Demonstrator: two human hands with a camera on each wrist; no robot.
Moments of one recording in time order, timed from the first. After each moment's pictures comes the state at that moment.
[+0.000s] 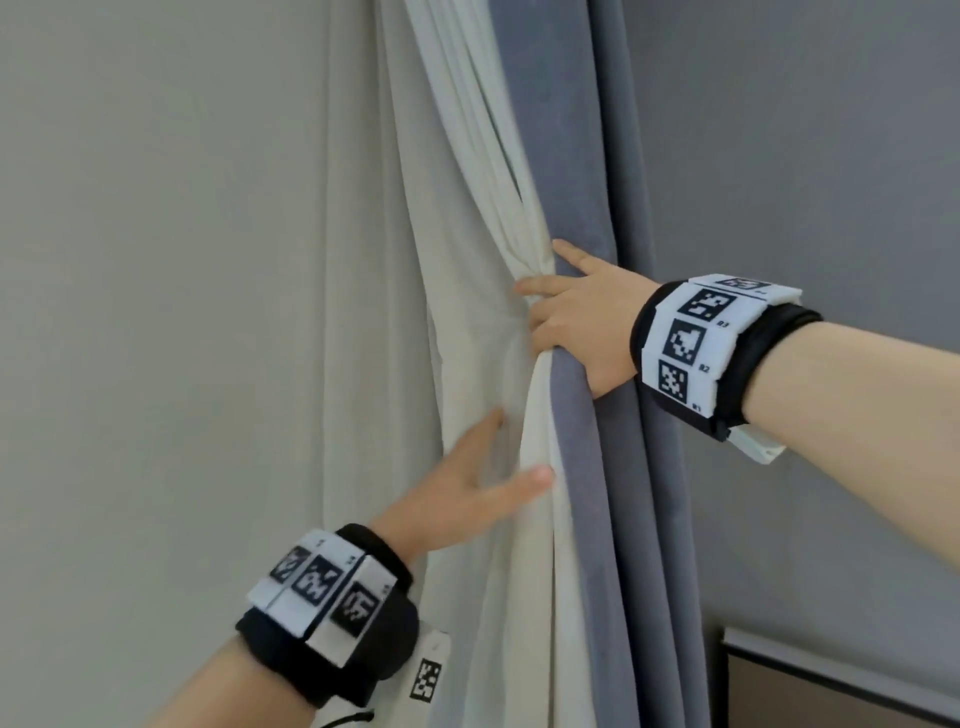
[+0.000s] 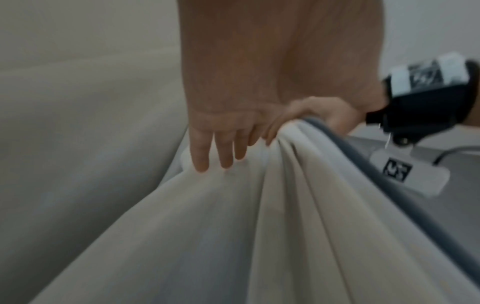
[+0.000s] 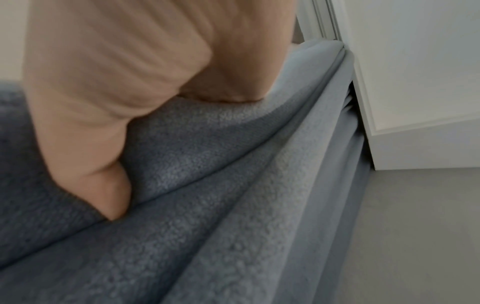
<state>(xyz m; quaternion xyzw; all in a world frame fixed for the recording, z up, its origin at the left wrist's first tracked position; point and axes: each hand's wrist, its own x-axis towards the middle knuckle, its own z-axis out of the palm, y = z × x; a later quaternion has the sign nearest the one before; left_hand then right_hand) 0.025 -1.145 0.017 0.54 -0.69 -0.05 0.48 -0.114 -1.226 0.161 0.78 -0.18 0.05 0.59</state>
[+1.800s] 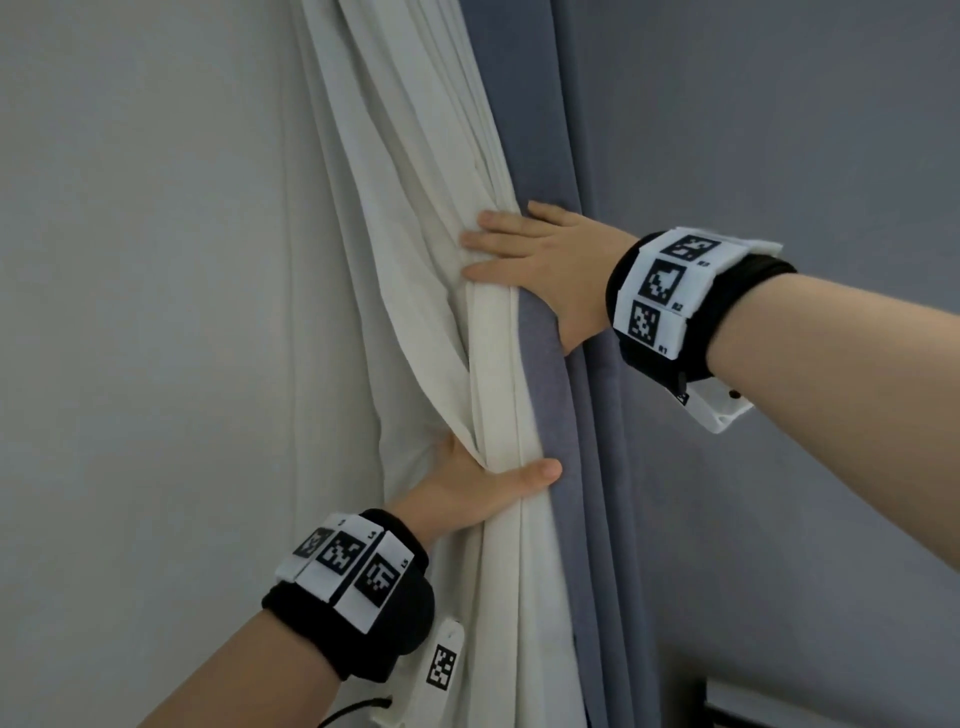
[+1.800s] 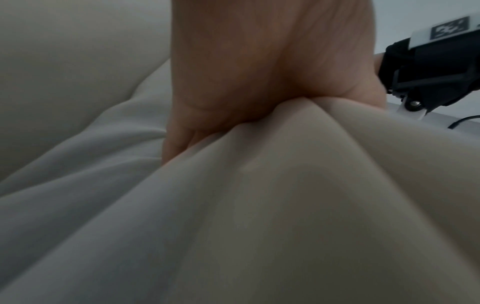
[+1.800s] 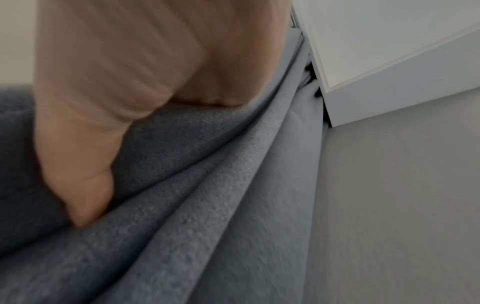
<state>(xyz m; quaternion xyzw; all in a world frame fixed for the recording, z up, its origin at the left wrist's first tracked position) 0.030 -1.387 0.006 0.56 -0.62 -0.13 0.53 -0.103 -1.436 0.180 0.83 -0.18 0.15 0.52</state>
